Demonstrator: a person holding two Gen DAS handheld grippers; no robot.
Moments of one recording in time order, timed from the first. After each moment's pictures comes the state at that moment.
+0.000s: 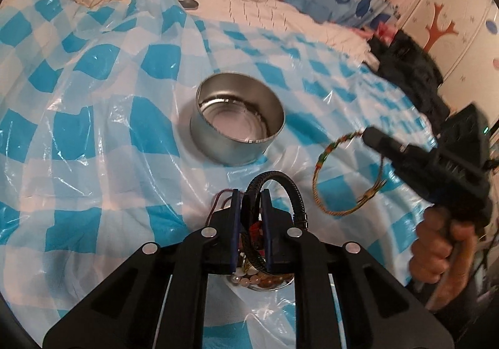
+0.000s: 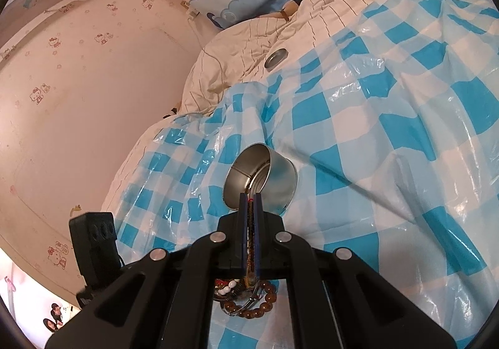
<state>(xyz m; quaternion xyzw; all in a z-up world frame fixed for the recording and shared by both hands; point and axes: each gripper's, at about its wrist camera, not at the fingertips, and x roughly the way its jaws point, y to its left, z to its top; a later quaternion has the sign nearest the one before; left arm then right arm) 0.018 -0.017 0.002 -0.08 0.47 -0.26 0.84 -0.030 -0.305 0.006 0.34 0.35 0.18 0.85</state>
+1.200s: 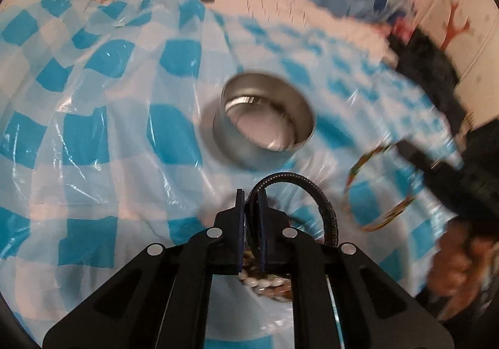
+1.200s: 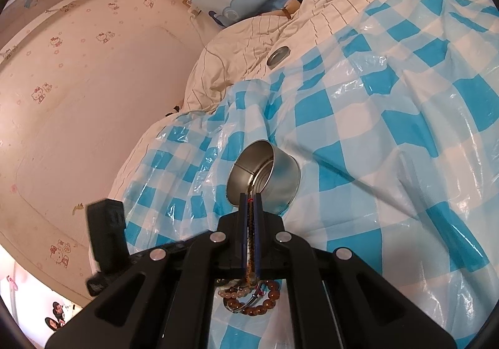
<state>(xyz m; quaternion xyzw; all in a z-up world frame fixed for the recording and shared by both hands) 0.035 -0.011 -0.005 -0.07 0.48 -0.23 0.84 -0.033 -0.300 0.007 0.34 0.35 0.19 0.85</state>
